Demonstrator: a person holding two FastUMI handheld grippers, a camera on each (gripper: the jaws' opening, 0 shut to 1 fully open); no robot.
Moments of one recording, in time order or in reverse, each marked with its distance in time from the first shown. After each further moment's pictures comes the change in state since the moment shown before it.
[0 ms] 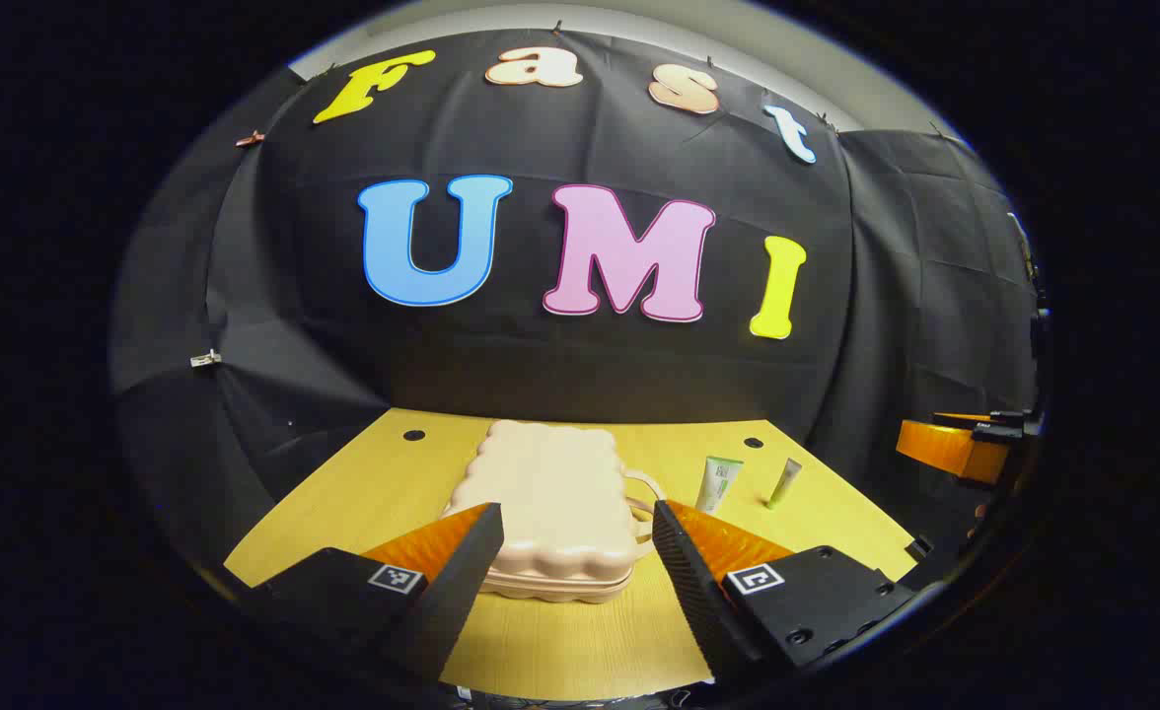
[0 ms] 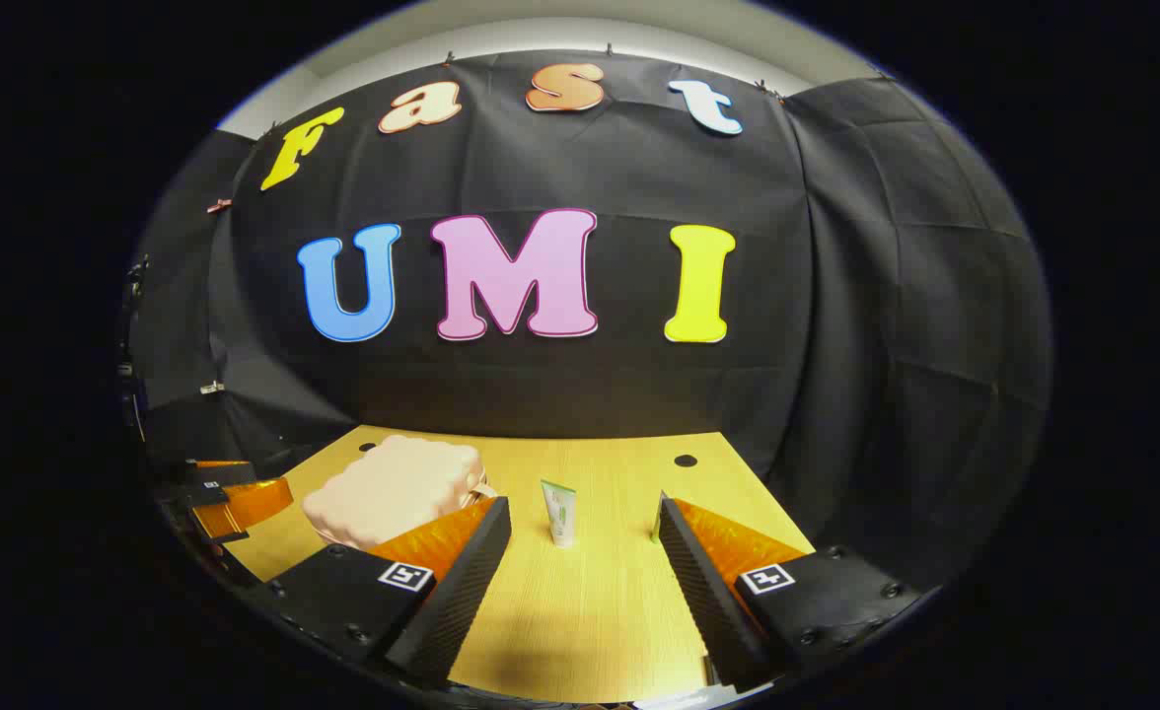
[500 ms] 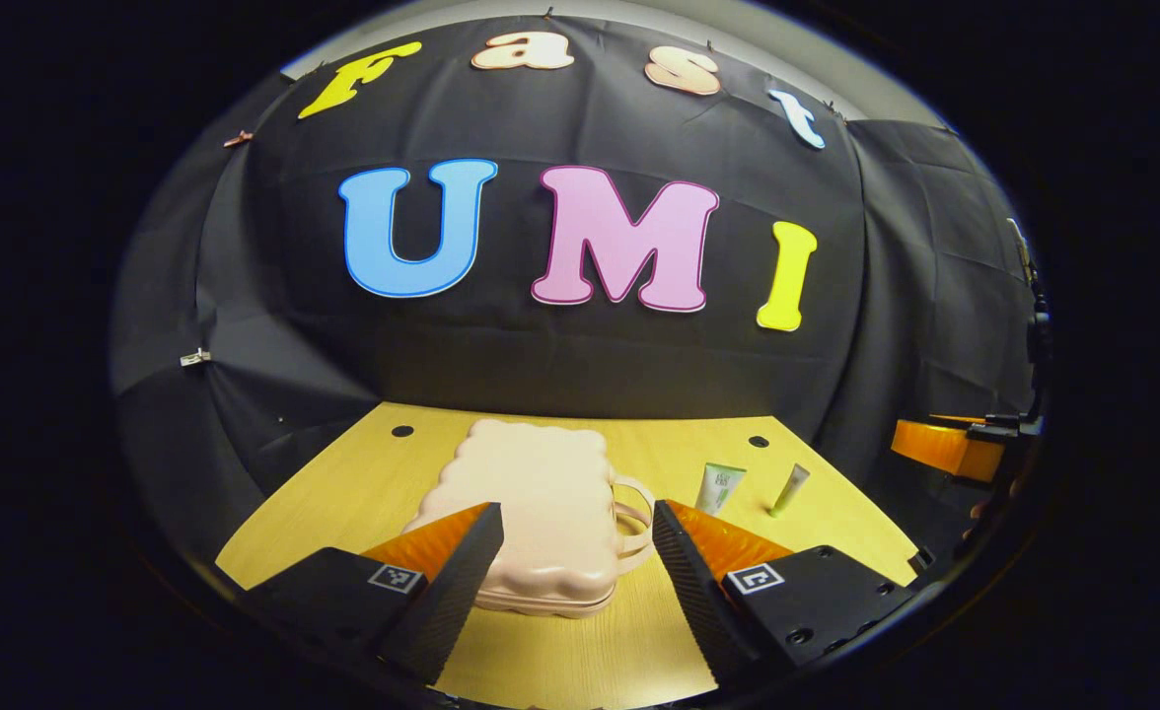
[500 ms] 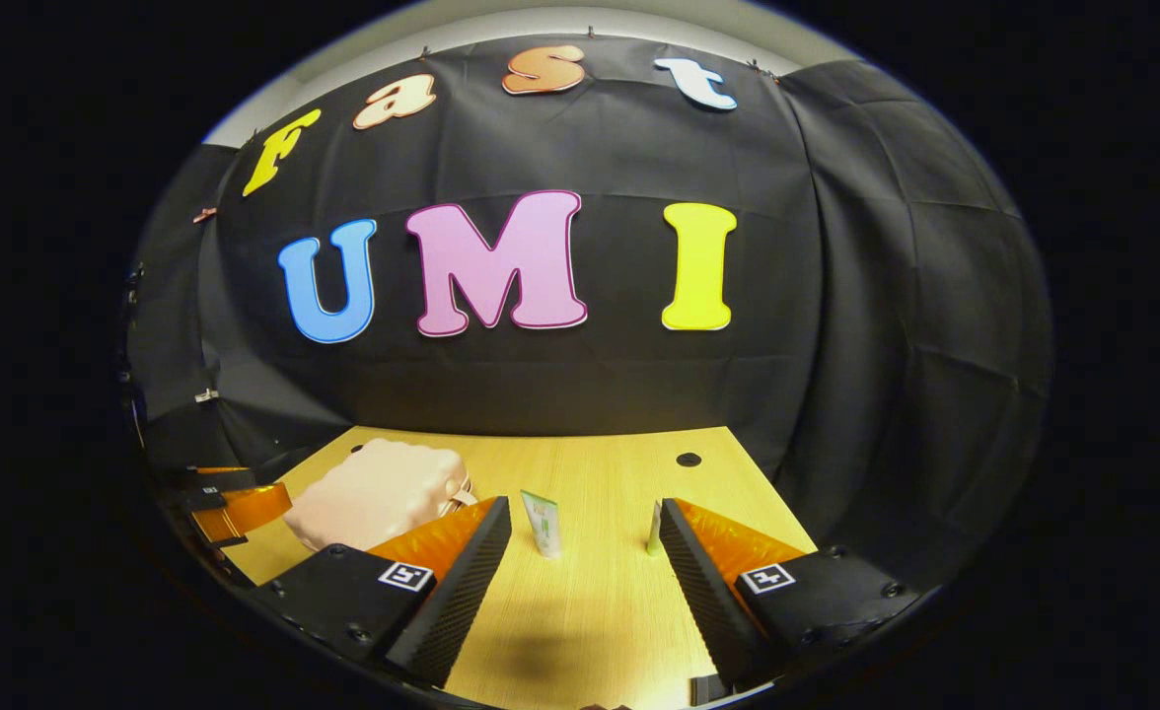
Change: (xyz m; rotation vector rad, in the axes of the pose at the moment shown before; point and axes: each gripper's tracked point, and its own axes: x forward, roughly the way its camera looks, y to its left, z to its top) left arm 0.046 -0.028 0.006 -0.006 0.026 0.033; right arm 0.059 -0.031 0.004 0.035 0.029 0.031
